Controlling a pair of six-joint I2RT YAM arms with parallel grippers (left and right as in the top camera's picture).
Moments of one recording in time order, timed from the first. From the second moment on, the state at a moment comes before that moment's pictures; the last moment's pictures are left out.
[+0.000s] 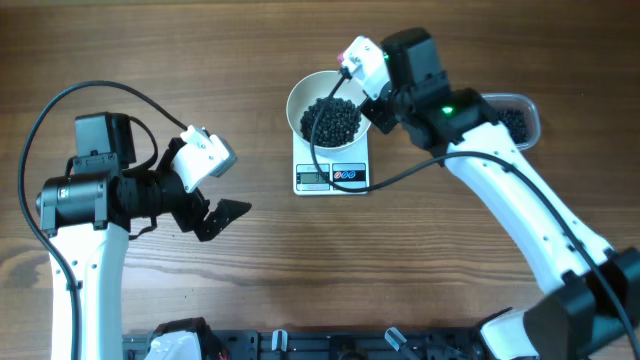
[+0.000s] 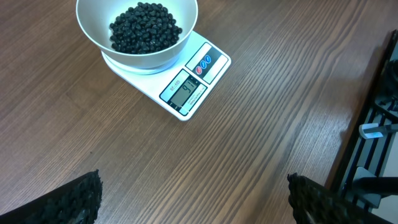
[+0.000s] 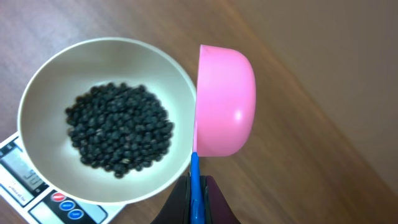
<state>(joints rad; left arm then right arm) 0.14 1.18 1.17 -1.23 0.70 0.95 0.45 1.62 1.43 -0.59 0.05 -0.48</state>
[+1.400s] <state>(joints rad) 0.14 1.18 1.17 -1.23 0.70 0.95 -0.12 1.85 1.44 -0.92 0.09 -0.42</state>
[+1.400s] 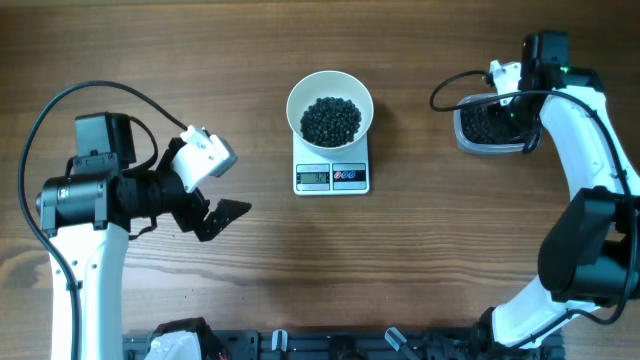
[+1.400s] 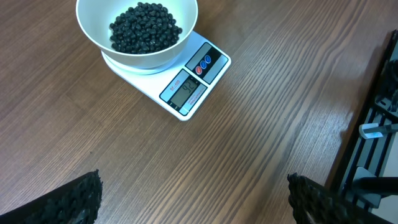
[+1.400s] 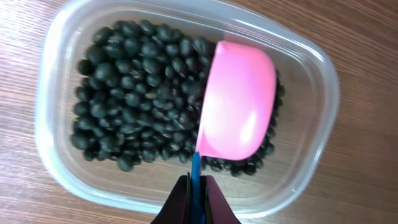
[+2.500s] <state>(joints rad) 0.14 1.18 1.17 -1.23 0.70 0.95 -0.45 1.96 1.44 -1.03 -0.69 -0.39</state>
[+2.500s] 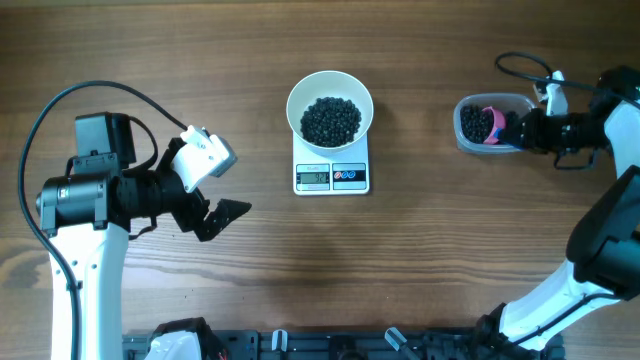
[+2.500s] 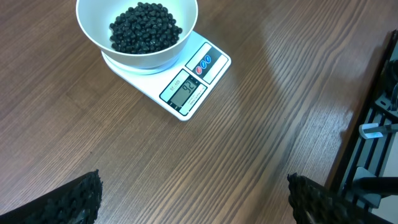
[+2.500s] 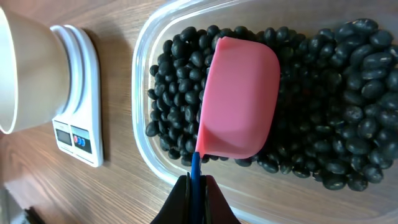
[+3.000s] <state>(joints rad) 0.14 1.18 1.17 -1.23 0.70 0.95 -0.51 1.98 1.44 -1.06 -0.85 -0.36</state>
